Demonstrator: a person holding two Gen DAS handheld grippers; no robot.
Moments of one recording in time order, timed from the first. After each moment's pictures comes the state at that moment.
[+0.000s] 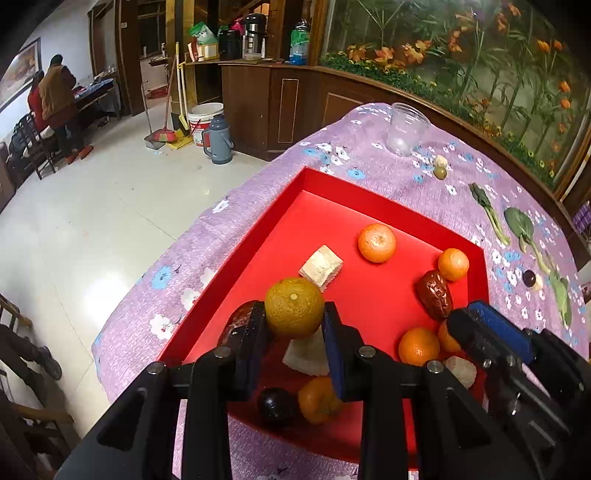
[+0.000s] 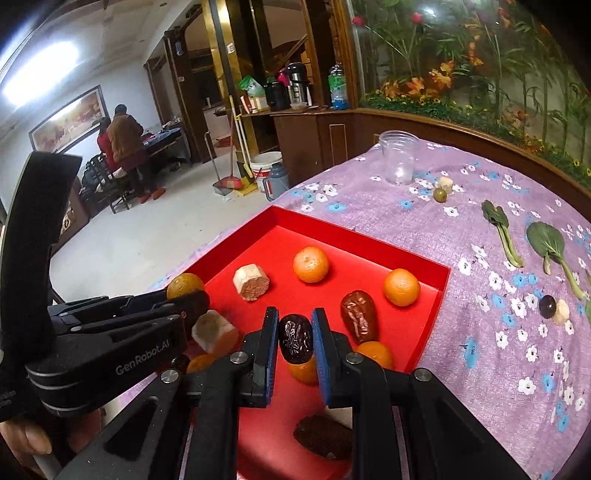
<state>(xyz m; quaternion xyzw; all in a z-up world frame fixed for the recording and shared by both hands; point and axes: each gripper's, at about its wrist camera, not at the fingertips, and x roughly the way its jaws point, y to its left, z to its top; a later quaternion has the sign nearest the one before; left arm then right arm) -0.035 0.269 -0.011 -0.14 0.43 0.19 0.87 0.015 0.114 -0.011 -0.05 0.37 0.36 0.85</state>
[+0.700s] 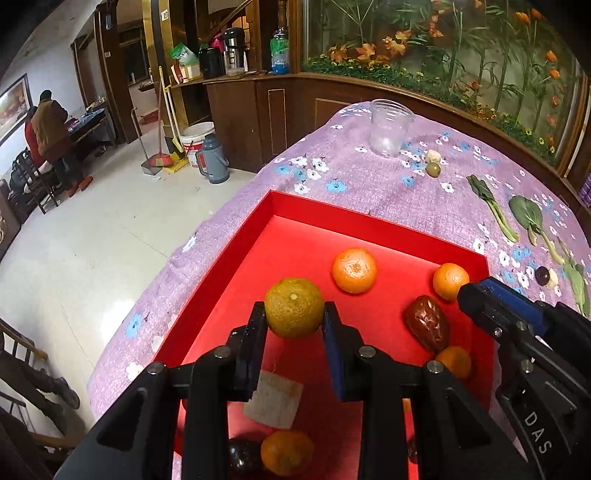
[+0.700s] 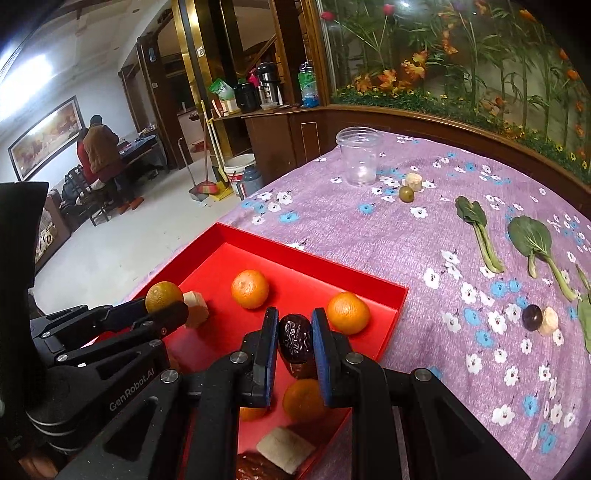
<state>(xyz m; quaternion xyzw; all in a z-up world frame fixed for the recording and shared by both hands) 0.010 0.247 -0.013 -0.09 0.43 0.20 0.88 0.068 0.101 -0.015 -0.04 0.38 0.32 0.87</state>
